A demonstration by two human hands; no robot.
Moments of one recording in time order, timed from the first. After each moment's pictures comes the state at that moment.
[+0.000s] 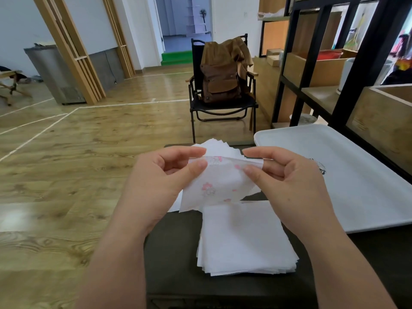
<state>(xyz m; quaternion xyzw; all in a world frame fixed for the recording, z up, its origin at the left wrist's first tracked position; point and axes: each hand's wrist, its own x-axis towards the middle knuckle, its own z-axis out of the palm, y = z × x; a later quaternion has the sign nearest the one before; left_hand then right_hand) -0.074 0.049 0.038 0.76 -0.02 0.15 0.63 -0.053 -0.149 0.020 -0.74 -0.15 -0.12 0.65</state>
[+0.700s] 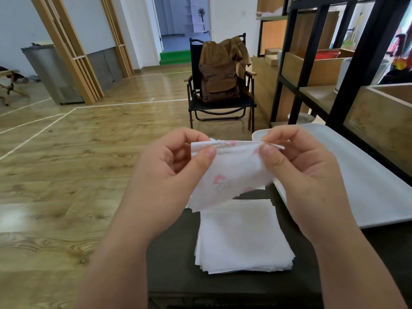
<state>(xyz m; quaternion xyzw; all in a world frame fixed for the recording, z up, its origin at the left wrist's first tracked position) -0.093 0.028 0.061 0.76 -0.11 0.17 0.62 -0.062 -0.155 0.040 -0.67 -0.23 -0.17 0.69</state>
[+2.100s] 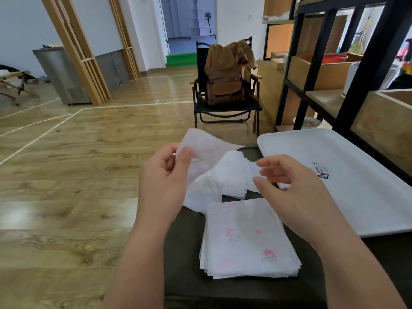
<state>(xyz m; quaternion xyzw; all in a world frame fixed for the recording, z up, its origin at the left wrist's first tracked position) -0.055 0.045 0.014 0.75 0.02 0.29 0.60 -0.046 -0.162 0.011 -0.86 -0.09 -0.08 0.50</state>
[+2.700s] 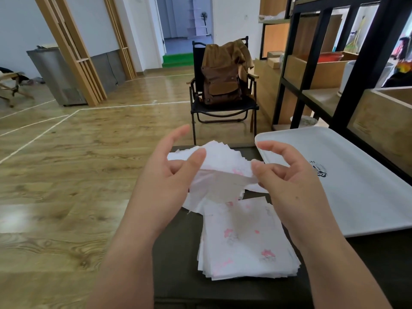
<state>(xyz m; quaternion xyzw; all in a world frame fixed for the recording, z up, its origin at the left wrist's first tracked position) -0.072 0.043 0.035 0.78 0.00 0.14 0.60 -0.051 -0.146 0.015 -0.72 -0.08 -0.10 0.68</state>
